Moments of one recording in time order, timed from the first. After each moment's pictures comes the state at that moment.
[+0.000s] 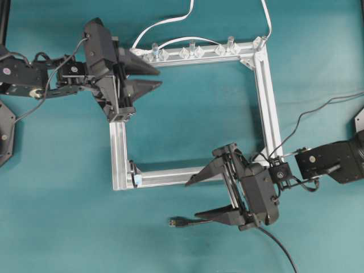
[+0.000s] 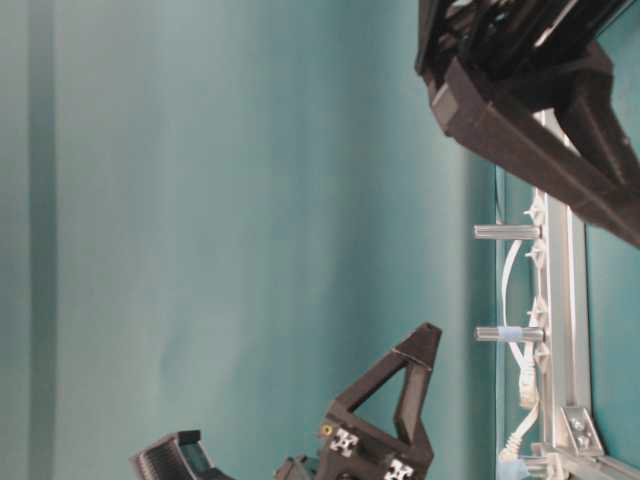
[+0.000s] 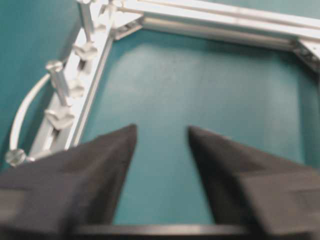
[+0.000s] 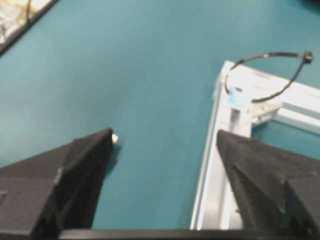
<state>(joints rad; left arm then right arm) 0.20 -0.16 0.89 -0.07 -0.31 0.01 0.27 0.16 0.81 -0.01 -0.73 -0.01</state>
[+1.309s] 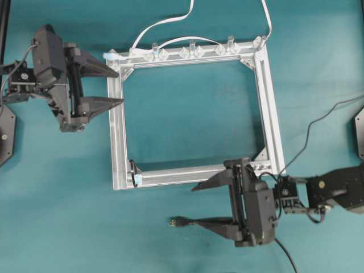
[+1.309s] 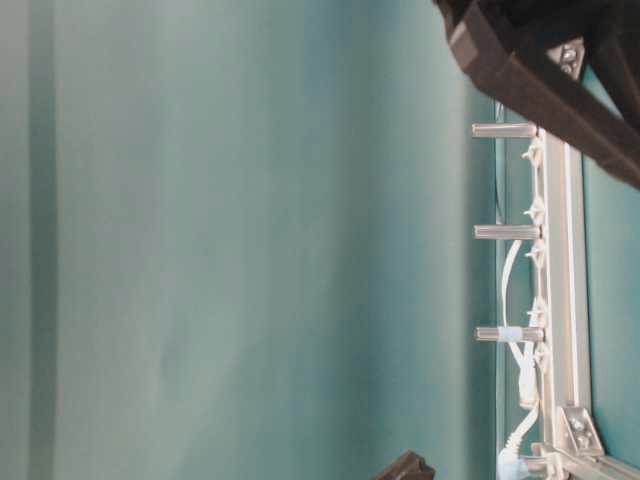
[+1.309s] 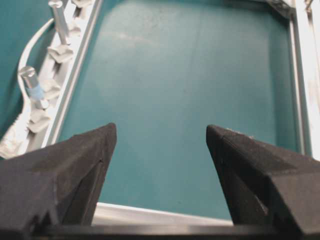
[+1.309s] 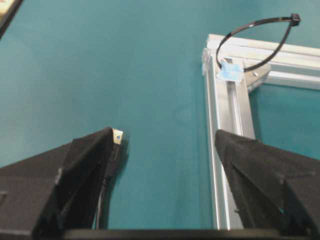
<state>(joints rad) 0.17 -0.47 1.08 -0.07 -0.15 0.00 0.49 0.16 0.76 0.68 -0.71 -0.37</state>
